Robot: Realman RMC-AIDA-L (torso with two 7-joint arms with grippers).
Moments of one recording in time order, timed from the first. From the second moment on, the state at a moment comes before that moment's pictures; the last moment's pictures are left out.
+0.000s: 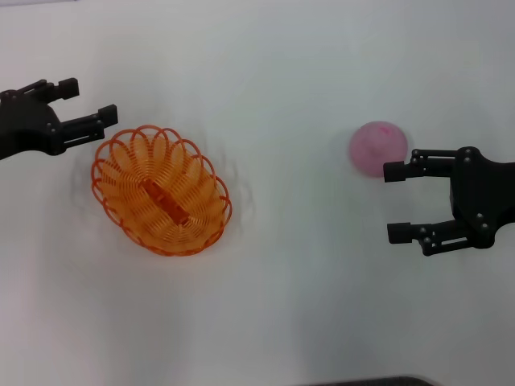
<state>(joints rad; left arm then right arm) -0.45 -2.16 0.48 0.84 2.08 1.48 -1.41 0.42 2.03 -0.52 -0.72 -2.19 -1.96 1.20</state>
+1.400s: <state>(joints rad) -0.71 -2.15 0.99 1.15 2.71 1.44 -2.35 0.42 2.04 -0.52 -0.72 -2.19 -1.96 1.18</state>
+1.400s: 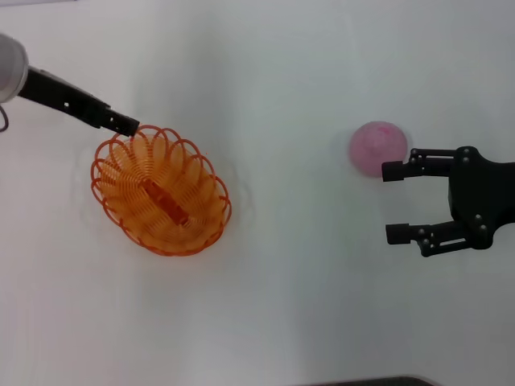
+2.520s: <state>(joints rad) -0.79 -2.16 1.03 0.97 2.86 1.38 -2.38 0.44 2.05 -0.52 -0.72 -2.18 -1.96 1.17</state>
